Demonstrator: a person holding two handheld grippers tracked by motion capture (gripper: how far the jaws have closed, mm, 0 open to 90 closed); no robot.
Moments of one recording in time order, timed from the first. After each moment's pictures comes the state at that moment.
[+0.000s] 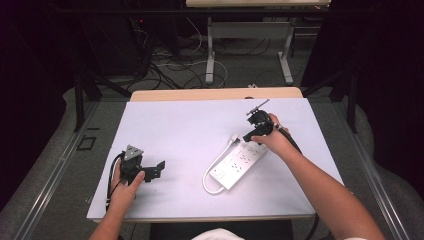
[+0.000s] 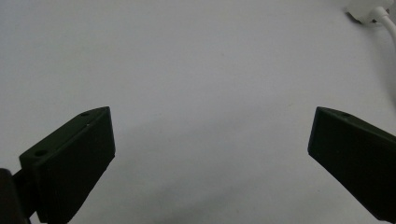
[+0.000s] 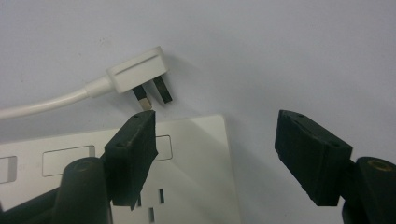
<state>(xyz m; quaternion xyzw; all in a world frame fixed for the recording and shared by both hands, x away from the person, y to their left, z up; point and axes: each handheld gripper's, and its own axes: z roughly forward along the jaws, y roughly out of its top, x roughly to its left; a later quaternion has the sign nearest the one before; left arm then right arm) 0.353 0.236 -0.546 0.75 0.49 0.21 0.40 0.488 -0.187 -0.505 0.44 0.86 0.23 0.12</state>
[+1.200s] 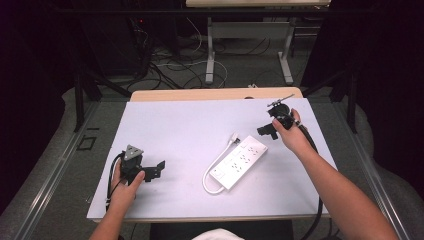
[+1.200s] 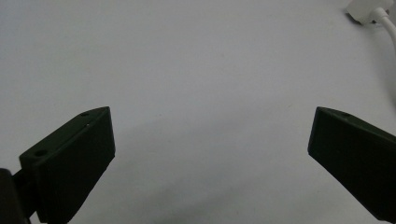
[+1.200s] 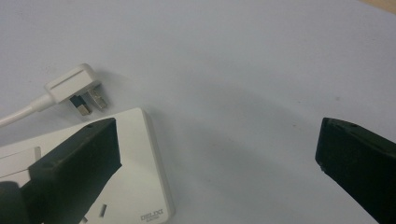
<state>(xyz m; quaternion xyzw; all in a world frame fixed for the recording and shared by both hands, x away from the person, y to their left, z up) 0.353 0.236 -0.546 0.74 0.49 0.21 0.40 0.482 -0.239 -0.482 0.50 0.80 0.27 0.18</state>
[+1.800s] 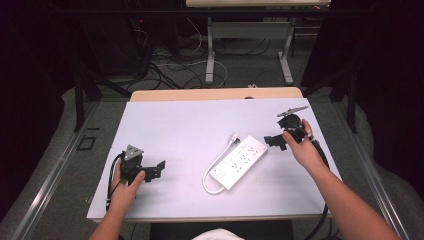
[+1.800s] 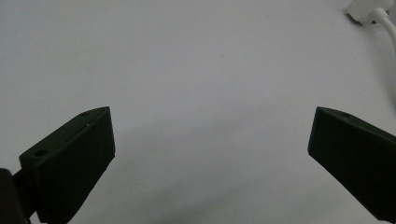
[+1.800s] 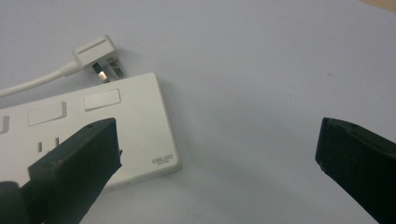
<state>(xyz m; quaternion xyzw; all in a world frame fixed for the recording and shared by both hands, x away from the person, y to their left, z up) 0.352 0.235 -0.545 0.74 0.49 0.21 0.40 0.435 -0.260 -0.483 0.49 0.80 0.30 0.19</state>
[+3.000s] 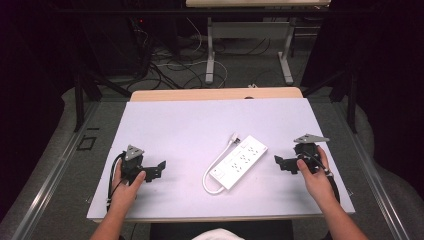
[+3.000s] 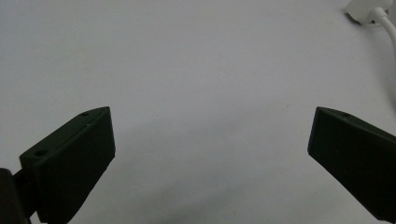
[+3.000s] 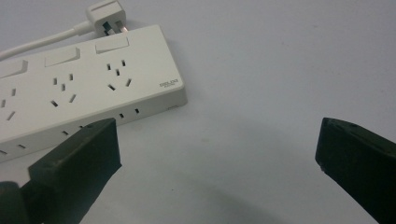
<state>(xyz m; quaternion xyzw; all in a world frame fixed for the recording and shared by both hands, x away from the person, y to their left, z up) 0.352 0.233 -0.545 0.74 0.49 0.21 0.40 0.362 -0.292 -0.519 0.49 0.76 0.36 0.23</state>
